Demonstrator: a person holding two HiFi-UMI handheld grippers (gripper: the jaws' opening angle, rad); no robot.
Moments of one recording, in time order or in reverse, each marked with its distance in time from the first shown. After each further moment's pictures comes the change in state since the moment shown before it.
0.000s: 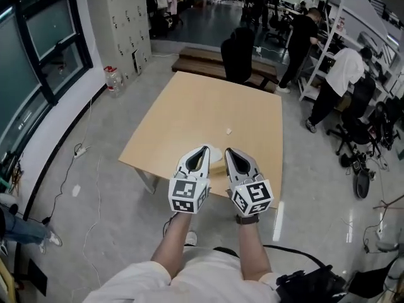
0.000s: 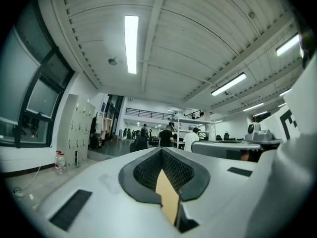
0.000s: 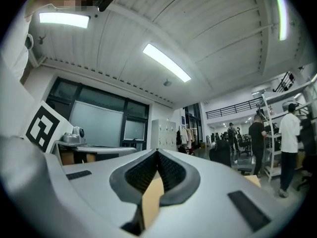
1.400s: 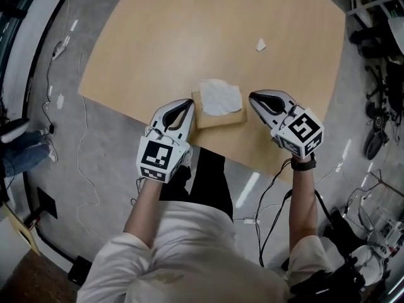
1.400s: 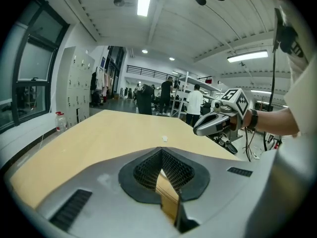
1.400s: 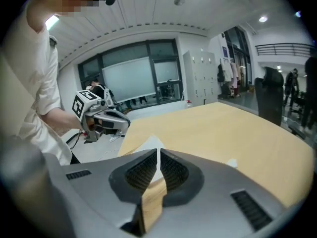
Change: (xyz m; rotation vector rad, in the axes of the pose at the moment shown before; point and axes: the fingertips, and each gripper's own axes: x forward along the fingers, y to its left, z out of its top) left arm 0.131 0.136 -0.292 -0.105 0.497 -0.035; right arm 0.152 -0.154 -0.317 0.022 0.703 0.602
